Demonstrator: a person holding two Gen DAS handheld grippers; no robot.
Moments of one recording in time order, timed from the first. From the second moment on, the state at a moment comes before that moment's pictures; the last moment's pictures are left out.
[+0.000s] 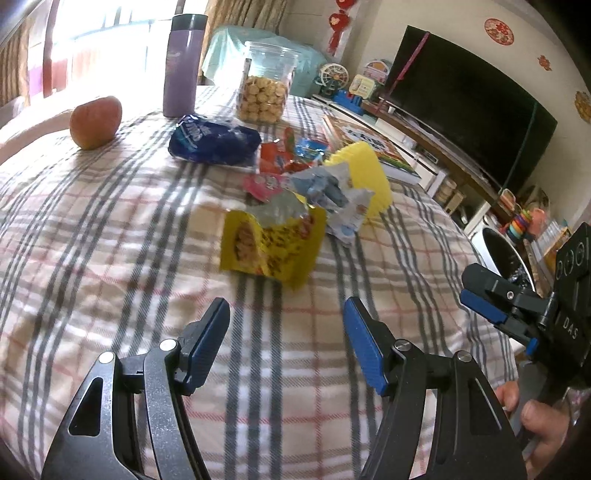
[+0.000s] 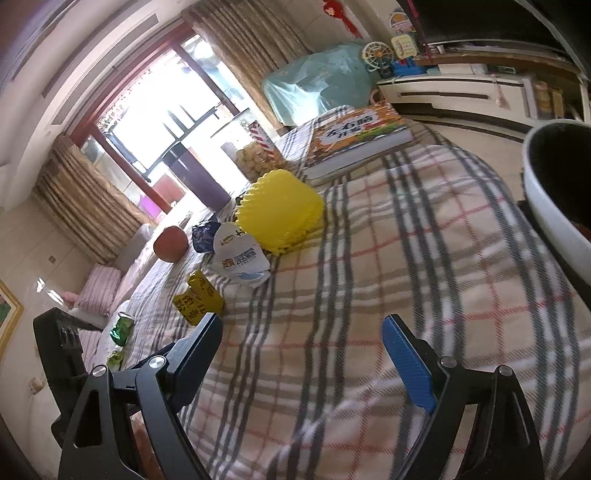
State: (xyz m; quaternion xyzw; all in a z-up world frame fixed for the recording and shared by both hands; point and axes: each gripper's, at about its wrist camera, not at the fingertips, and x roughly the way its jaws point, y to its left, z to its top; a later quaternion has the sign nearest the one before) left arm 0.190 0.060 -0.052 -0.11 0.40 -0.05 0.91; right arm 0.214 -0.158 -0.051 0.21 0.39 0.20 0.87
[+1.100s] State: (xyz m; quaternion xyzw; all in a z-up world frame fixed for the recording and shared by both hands) left arm 0.223 0.072 -0.054 -0.10 0.39 -0.08 0.91; right arm 0.276 -0.091 -0.066 0.20 0.41 0.29 0.84
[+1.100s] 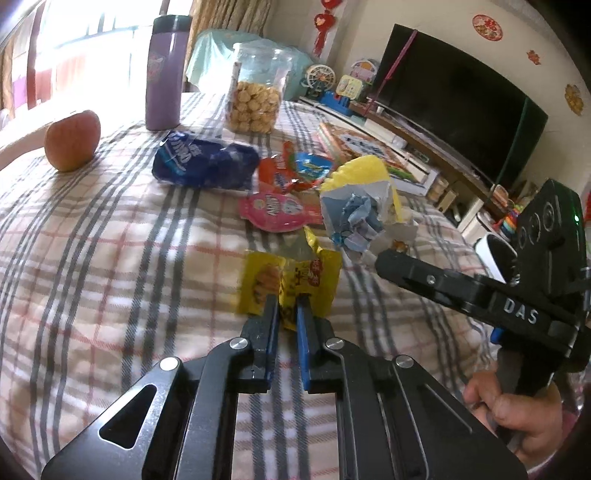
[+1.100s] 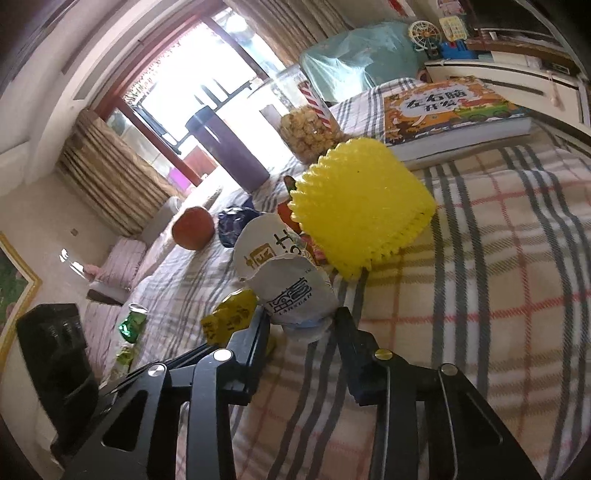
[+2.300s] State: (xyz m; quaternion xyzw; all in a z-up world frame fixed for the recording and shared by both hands) left arm 0.189 -0.092 -0.029 -0.03 0.38 -0.24 0.89; right arm 0.157 -0.276 -0.044 0.25 0.35 0.14 0.89
